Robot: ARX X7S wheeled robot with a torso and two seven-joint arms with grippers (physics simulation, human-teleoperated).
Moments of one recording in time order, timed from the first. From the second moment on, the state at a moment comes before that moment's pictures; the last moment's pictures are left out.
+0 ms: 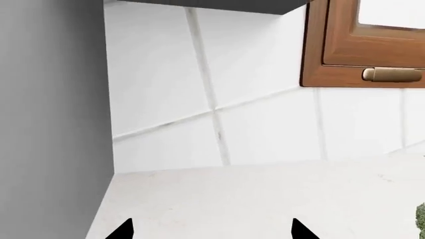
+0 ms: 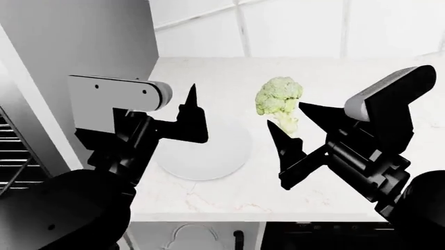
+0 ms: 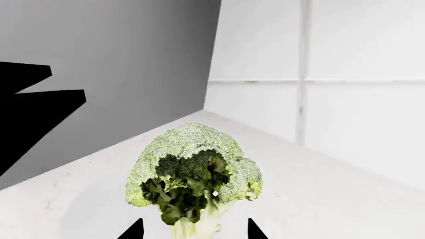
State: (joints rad) left arm -0.74 -0.38 0.22 0.71 -1.07 -1.00 -0.75; right arm 0.75 0.84 -0.22 -0.68 1.30 0.93 0.34
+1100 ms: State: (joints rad) left arm -0.76 -0.40 0.23 0.71 -1.10 -1.00 -0.77; right arm 0.76 0.86 -0.22 -0.69 1.32 0.91 0.34
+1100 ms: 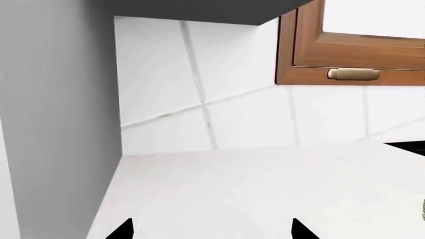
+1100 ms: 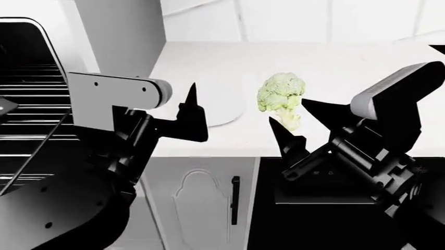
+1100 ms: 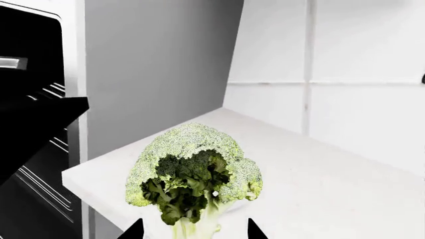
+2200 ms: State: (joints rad) left arm -0.87 -0.46 0.21 0.71 -1.26 -1.08 -0.85; right arm 0.78 0.89 -0.20 -0.73 1.35 0.90 0.35
